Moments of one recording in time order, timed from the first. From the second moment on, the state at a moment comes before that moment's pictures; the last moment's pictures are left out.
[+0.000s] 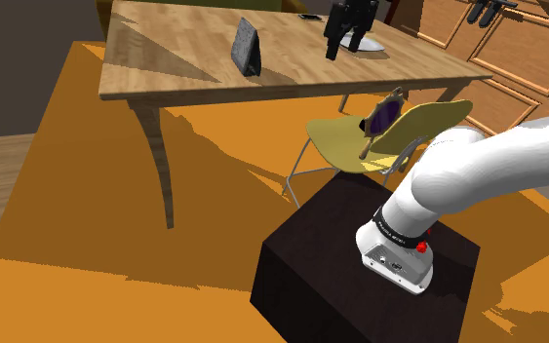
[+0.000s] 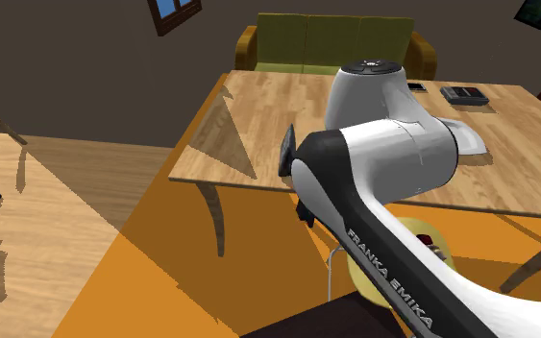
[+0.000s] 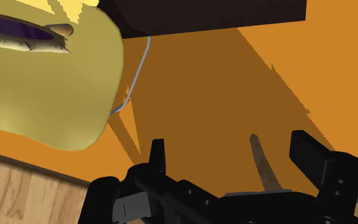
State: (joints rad) arm 0.02 -0.74 -0.03 -2.30 -0.05 1.56 0.05
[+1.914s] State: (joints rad) arm -0.05 0.08 -0.04 -1.69 0.06 1.89 0.37
